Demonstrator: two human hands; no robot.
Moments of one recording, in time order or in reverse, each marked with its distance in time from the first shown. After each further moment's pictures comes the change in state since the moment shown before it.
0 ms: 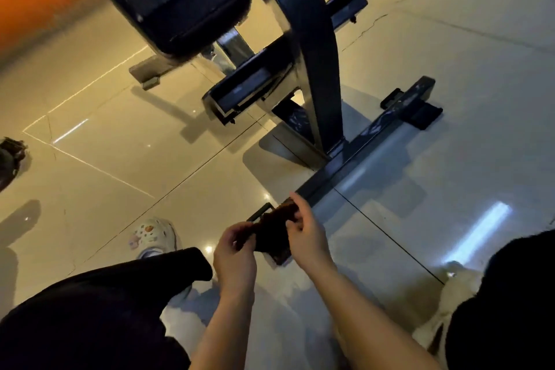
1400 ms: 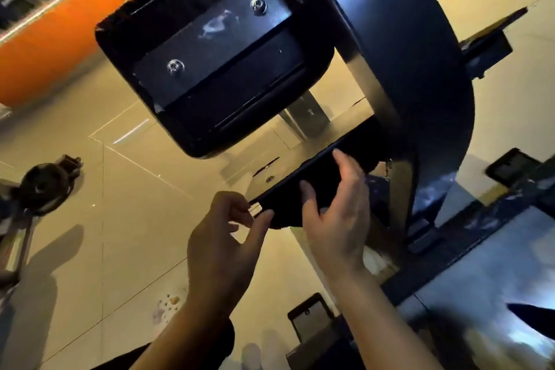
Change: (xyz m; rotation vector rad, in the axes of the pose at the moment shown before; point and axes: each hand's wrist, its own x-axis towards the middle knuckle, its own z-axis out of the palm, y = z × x) left_hand 0.165 0.170 0.021 0.594 0.095 0.651; right_hand 0.211 -0.128 0.044 -0.226 0.580 -0.800
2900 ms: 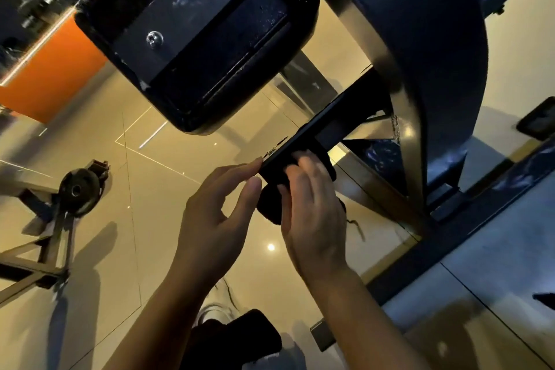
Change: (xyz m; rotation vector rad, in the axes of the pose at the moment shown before) left_hand 0.006 -0.001 -0.019 -0.079 -0.271 0.009; right_hand -0.043 -0.026 0.013 -0.119 -0.063 -0.127
